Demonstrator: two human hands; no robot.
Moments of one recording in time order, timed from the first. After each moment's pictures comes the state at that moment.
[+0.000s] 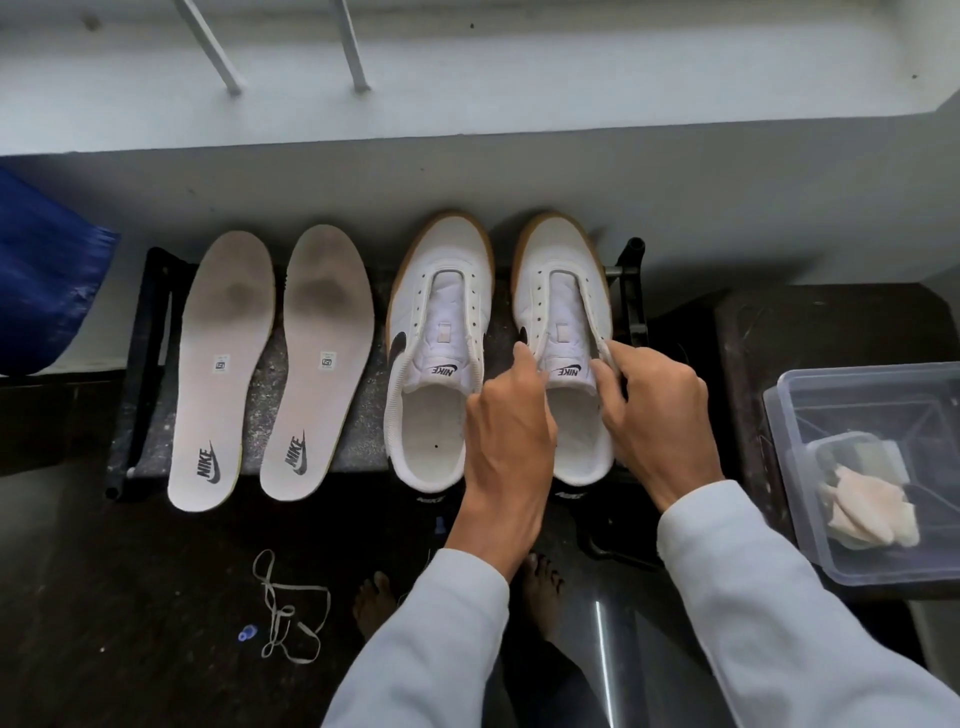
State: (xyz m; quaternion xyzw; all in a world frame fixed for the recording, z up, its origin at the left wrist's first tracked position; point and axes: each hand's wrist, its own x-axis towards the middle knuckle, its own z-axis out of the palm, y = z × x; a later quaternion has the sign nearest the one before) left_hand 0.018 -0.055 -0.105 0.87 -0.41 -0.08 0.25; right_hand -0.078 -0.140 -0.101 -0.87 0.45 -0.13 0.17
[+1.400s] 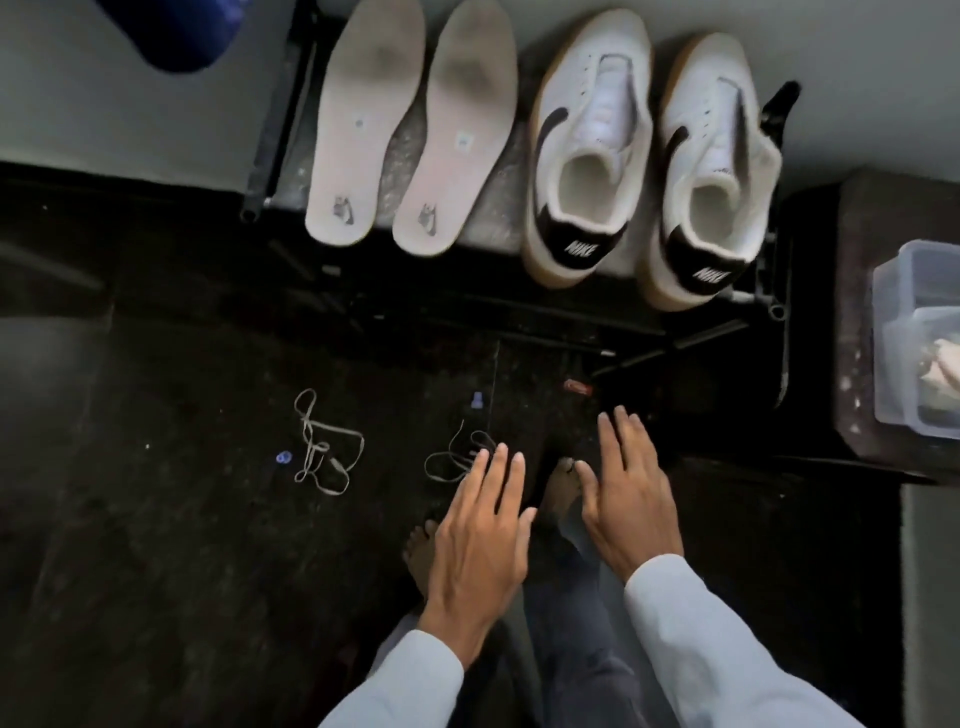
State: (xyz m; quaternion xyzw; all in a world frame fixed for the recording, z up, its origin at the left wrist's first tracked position) left_hand -0.102 0.267 -0.199 0.87 -0.43 -0.20 0.15; right_hand -0.190 0.121 -0.198 -0.89 0.41 0.08 0.17
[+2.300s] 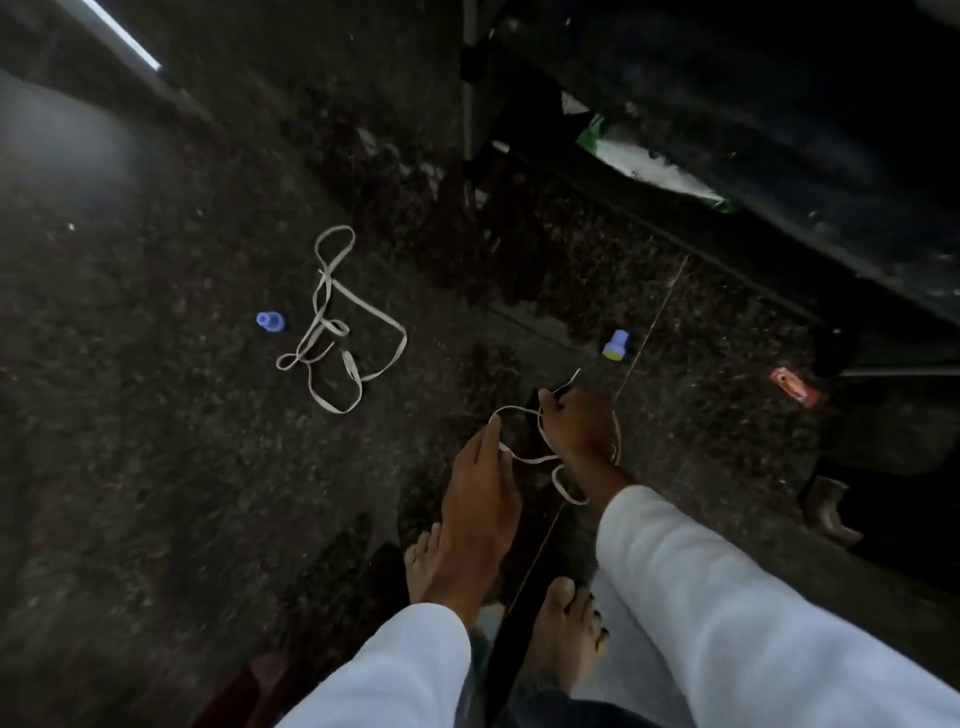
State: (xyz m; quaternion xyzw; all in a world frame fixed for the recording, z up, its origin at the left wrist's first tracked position) left_hand -0.096 0.354 -0.630 0.90 -0.03 -0.30 0.31; right_hand -0.072 0.210 -0.703 -0.84 0.42 0.21 0.26
